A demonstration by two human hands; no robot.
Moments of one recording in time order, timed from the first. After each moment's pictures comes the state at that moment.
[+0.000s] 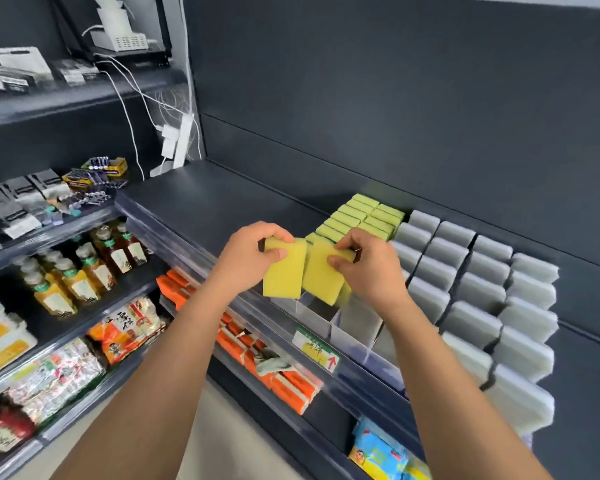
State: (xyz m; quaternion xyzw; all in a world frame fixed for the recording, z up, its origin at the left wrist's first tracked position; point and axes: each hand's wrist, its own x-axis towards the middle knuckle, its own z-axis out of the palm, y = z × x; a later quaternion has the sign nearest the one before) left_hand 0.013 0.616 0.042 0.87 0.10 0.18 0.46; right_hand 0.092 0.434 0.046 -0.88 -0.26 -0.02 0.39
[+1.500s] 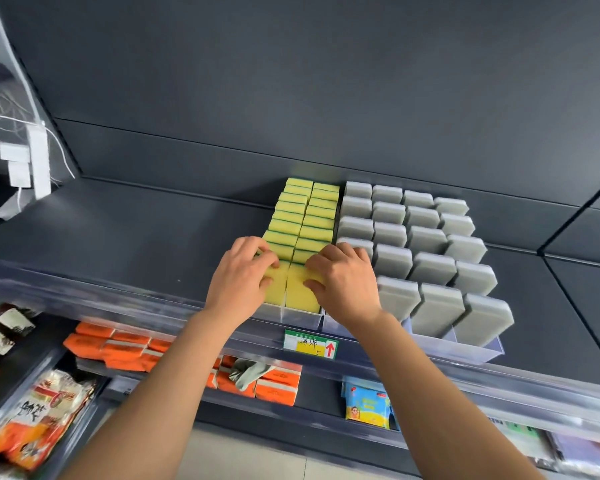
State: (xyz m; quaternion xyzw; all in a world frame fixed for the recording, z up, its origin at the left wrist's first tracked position) left_hand 0.064 0.640 -0.015 0.95 -0.16 0.20 0.16; right_hand 0.070 0.456 -0.005 -0.95 -0.20 -0.22 0.08
